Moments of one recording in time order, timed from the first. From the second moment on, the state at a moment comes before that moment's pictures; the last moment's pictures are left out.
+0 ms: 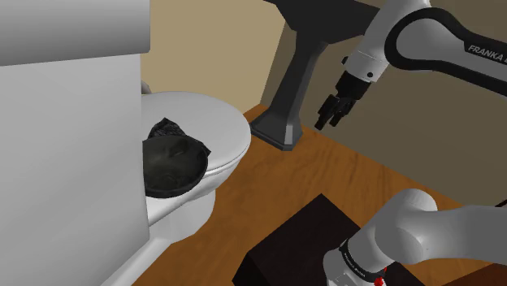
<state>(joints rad) 0.01 -0.80 -0.02 -2.38 0.08 1.61 0.01</state>
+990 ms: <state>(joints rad) 0.11 -0.51 0.18 -2.33 0.13 1.95 0.09</state>
